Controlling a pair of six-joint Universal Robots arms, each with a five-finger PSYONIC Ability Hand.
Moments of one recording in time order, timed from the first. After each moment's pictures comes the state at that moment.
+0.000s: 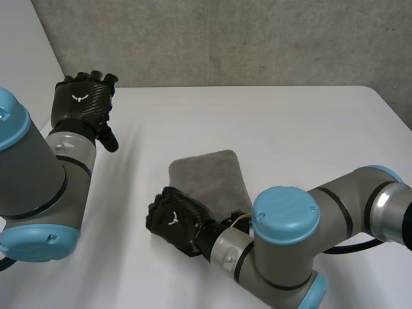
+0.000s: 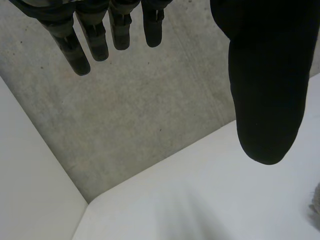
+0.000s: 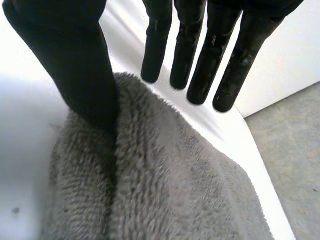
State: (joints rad) left arm 4.23 -1.79 -1.57 3.38 -1.86 3.35; right arm 2.37 -0.94 1.51 -0.32 1.13 2.32; left_hand 0.17 0.16 0.17 0.17 0.02; right_hand 0.60 0.70 0.71 0.71 0.55
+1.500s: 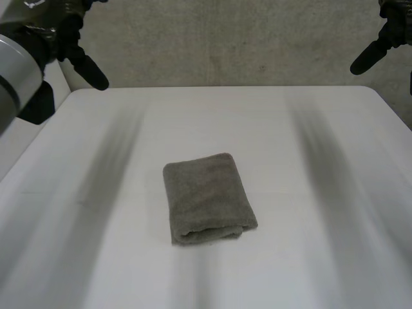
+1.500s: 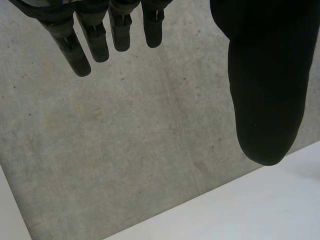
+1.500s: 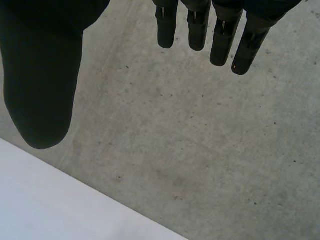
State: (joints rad) left arm 4.32 -1.67 -1.15 2.91 -1.61 3.16; right arm 1.81 -1.40 1.10 0.19 1.54 3.02; left_hand 0.18 0.18 0.18 0.18 0.02; right_hand 0.18 0.23 0.21 0.23 0.05
